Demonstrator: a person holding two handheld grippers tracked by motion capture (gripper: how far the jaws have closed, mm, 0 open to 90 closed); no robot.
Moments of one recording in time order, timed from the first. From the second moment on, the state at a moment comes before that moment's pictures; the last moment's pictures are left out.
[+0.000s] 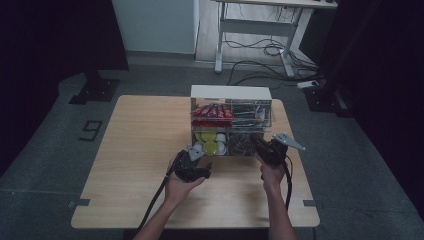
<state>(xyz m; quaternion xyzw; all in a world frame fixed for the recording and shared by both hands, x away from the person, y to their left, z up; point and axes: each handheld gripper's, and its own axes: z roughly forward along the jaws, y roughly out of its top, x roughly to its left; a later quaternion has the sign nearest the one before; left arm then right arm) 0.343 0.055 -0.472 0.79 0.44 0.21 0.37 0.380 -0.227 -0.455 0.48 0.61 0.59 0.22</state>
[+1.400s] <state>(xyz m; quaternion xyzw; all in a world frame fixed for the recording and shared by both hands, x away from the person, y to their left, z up) 0.370 0.030 -0.474 0.78 0.45 0.23 0.37 0.378 -0.222 -0.455 0.48 0.61 0.59 0.22</state>
